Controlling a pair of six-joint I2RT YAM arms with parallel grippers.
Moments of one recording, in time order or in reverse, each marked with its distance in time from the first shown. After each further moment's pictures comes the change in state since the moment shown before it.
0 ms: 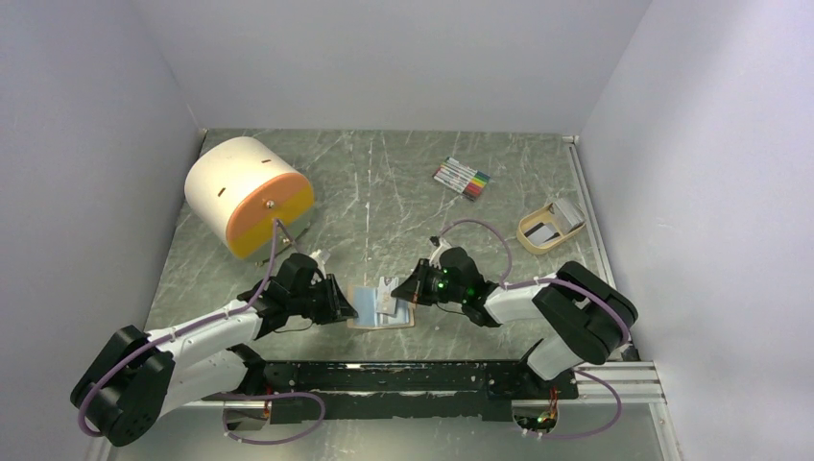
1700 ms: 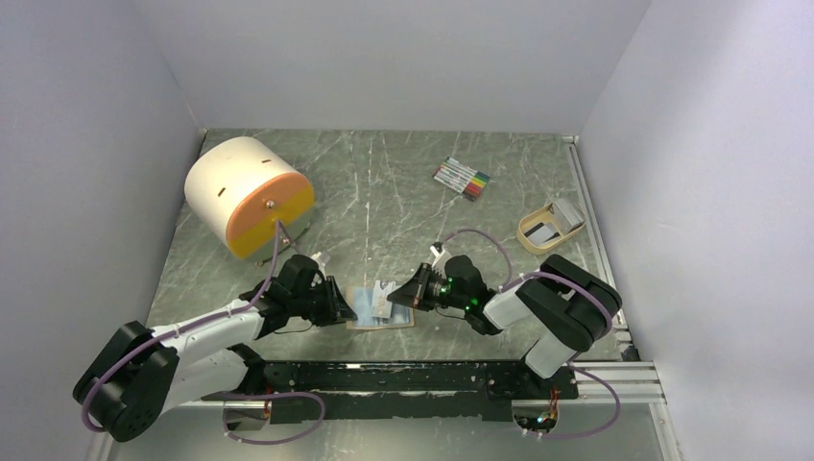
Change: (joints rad) left arm 0.000 0.025 -0.009 0.005 -0.002 0.000; right arm 0.004 0.089 -0.082 0.280 -0.069 0.167
